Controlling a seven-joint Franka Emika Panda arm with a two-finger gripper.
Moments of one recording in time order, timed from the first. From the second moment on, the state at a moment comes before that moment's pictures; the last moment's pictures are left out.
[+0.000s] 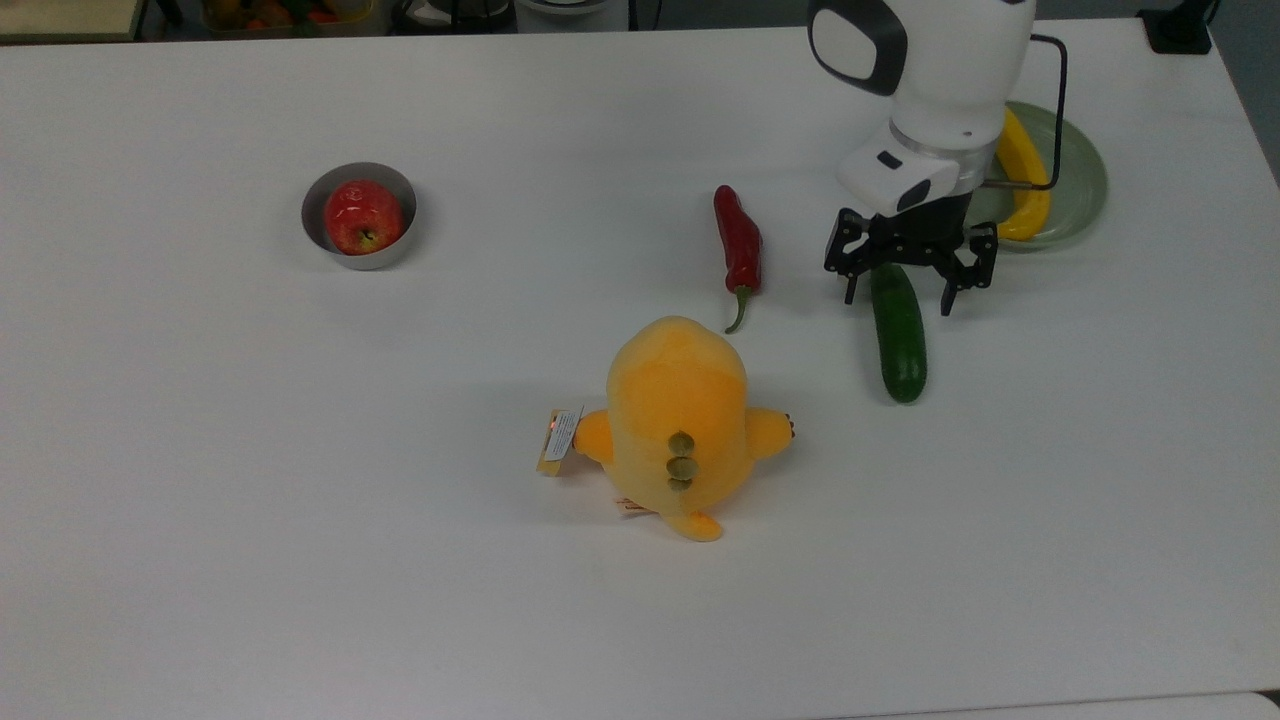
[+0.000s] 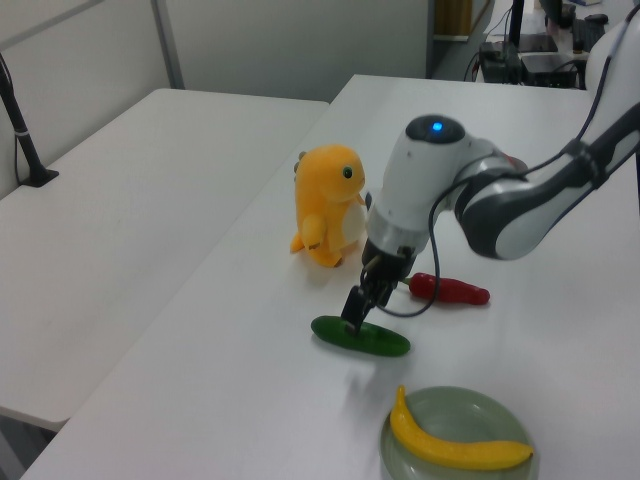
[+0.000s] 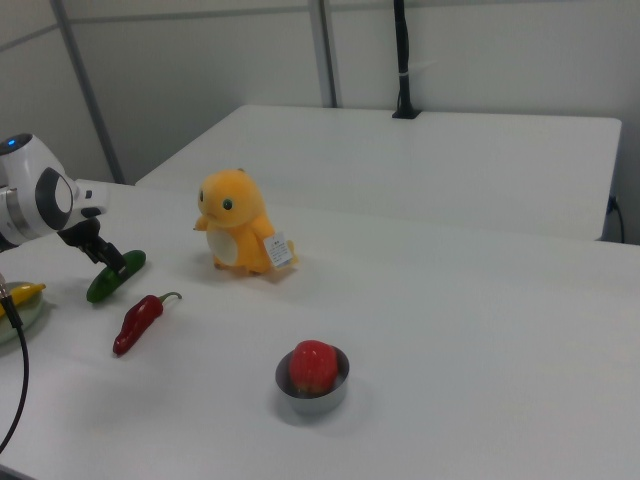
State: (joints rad) arm 0.54 0.52 0.06 -1.67 -0.22 2.45 0.88
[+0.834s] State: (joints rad) arm 0.55 0.59 0.06 -1.61 -0.32 2.48 0.93
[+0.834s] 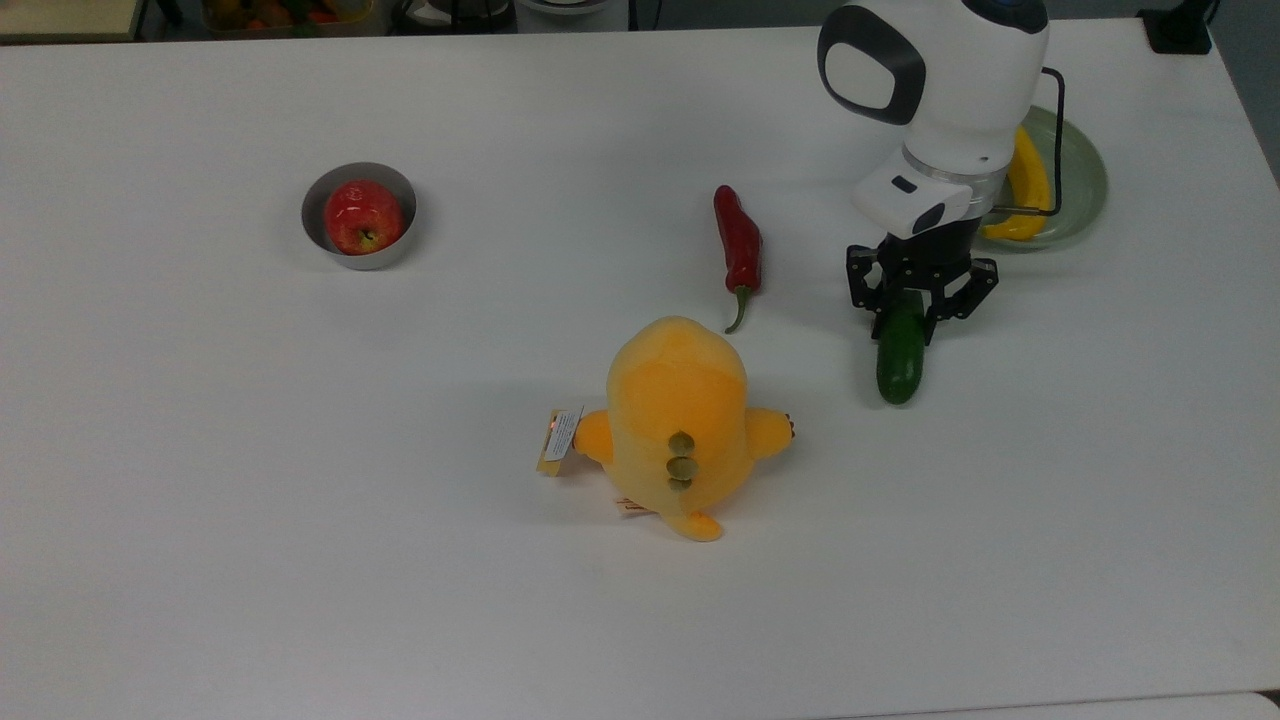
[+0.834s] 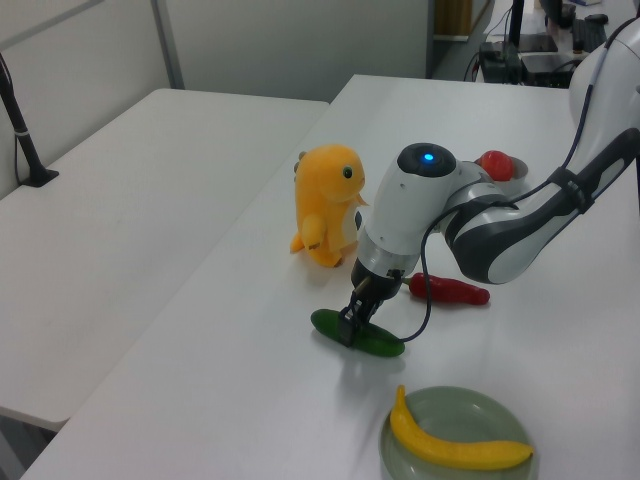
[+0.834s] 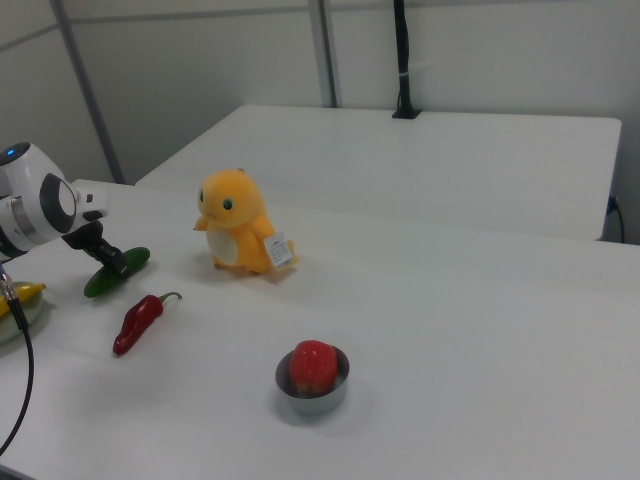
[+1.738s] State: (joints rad) arm 0.38 0.17 0.05 -1.93 -0.28 2.22 0.32
